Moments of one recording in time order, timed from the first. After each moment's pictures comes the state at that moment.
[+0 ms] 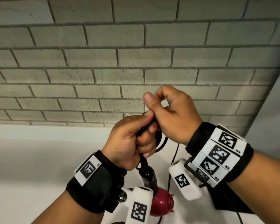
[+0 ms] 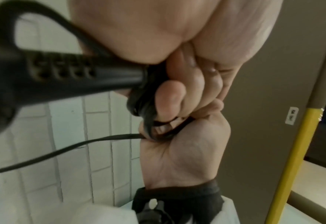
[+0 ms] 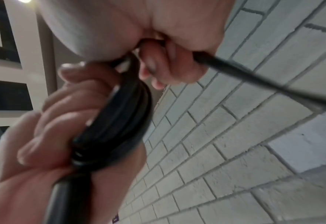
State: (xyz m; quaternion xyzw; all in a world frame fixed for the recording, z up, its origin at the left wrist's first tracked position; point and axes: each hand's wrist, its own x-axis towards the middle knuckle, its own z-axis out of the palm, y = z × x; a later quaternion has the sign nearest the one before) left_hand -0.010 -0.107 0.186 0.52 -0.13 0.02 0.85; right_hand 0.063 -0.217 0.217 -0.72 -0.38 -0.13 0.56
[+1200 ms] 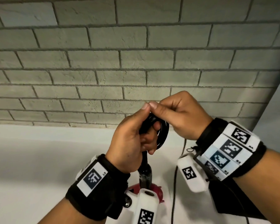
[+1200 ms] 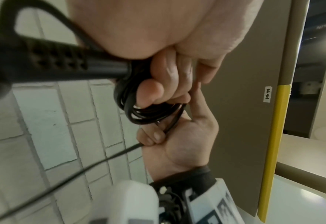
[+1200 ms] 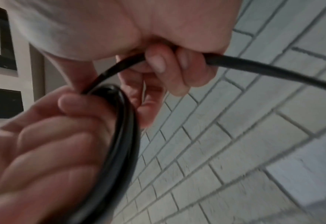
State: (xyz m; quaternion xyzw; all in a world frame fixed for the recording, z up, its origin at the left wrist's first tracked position) left_hand -0.009 -0.111 0.188 0.58 -0.08 0.11 0.80; right_hand 0.075 -0.232 0.227 -0.73 -0.45 -0.01 0.52
